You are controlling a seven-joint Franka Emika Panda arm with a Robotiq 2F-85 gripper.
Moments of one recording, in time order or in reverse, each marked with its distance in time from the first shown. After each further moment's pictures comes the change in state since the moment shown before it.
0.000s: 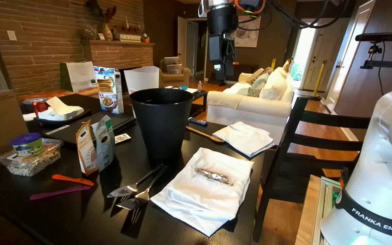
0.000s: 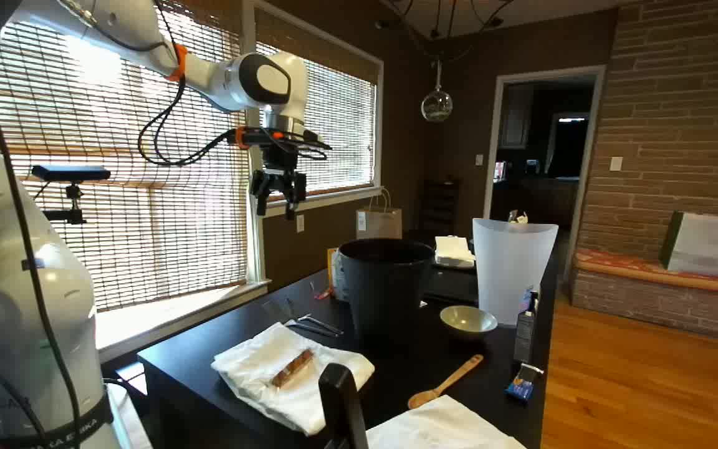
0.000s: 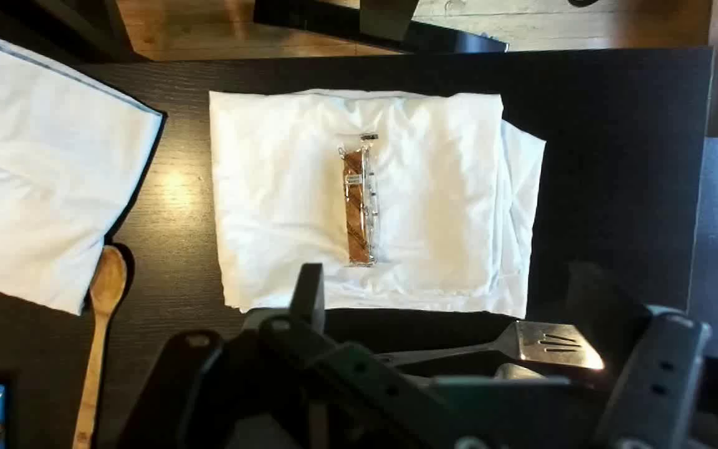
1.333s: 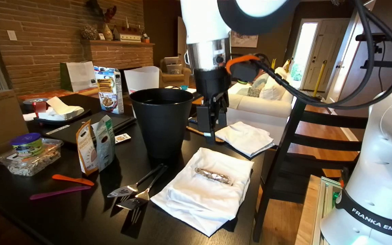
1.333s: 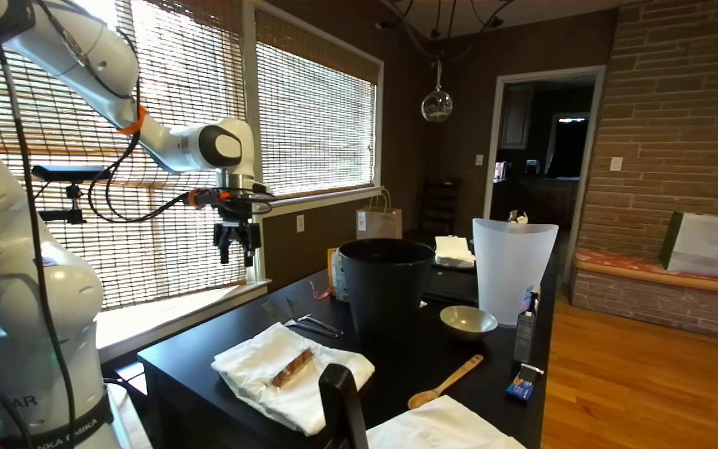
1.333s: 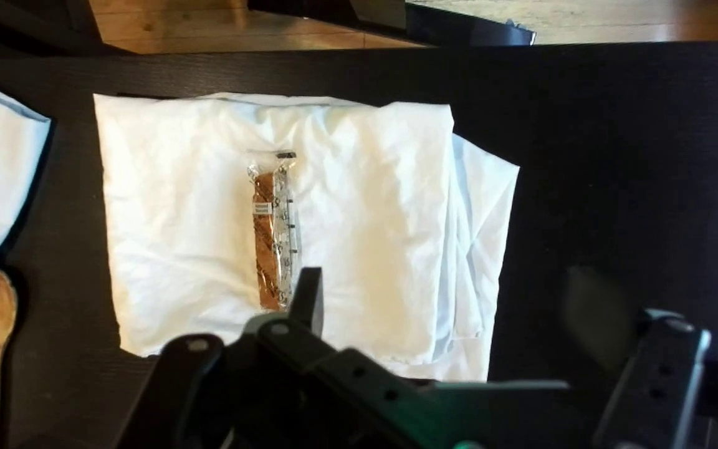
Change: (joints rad) arm 0.110 -0.014 0.217 -0.338 0.000 0.346 0.289
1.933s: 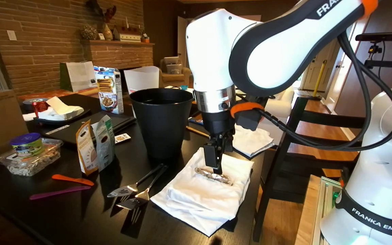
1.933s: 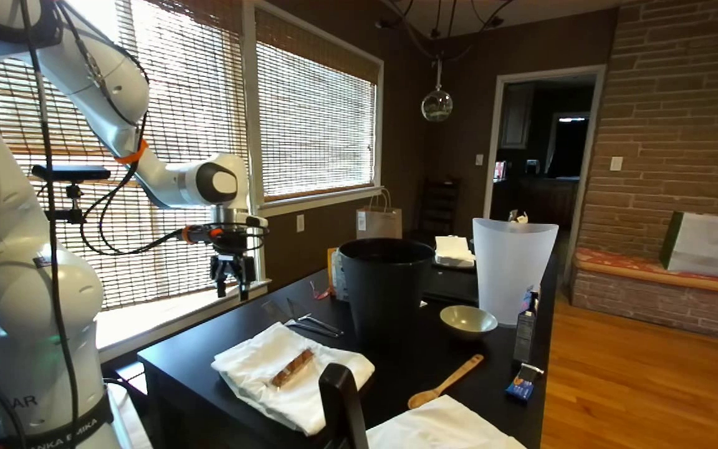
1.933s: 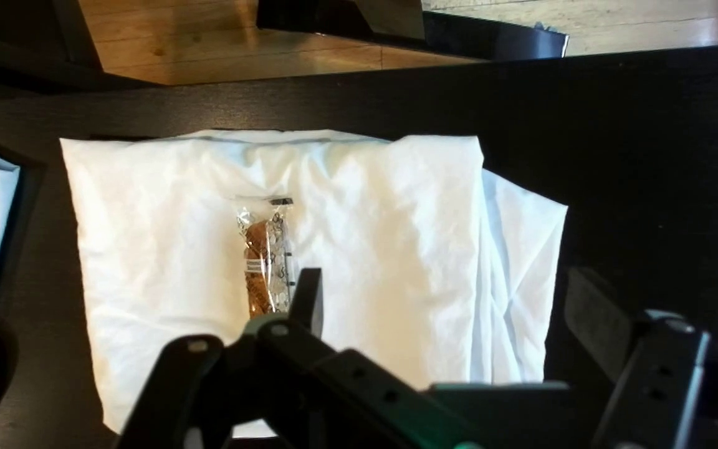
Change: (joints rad) arm 0.000 0.074 0.029 -0.152 -0.055 0.196 0.114
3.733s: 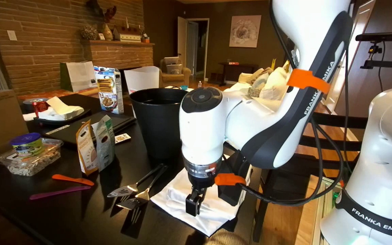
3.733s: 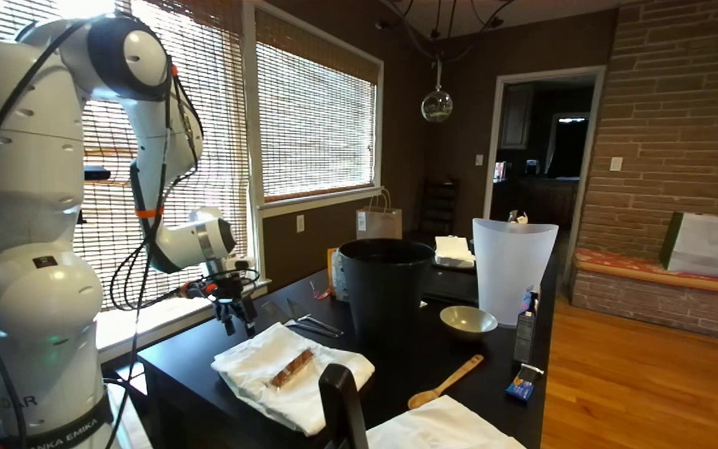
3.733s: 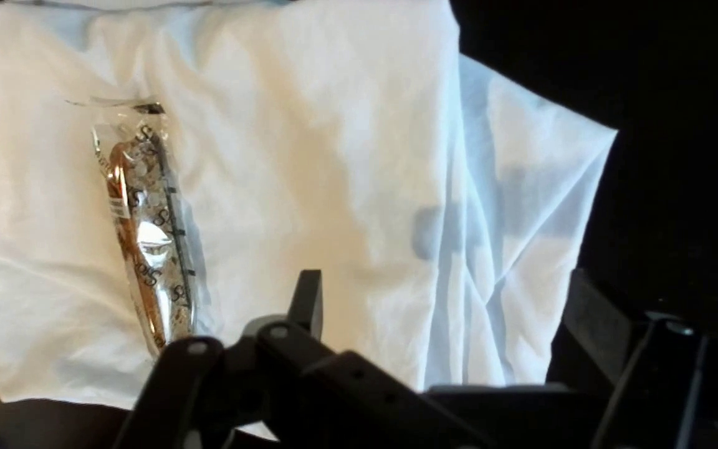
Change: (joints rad) arm -0.005 0.420 0.050 0.008 -0.667 0.446 0.660
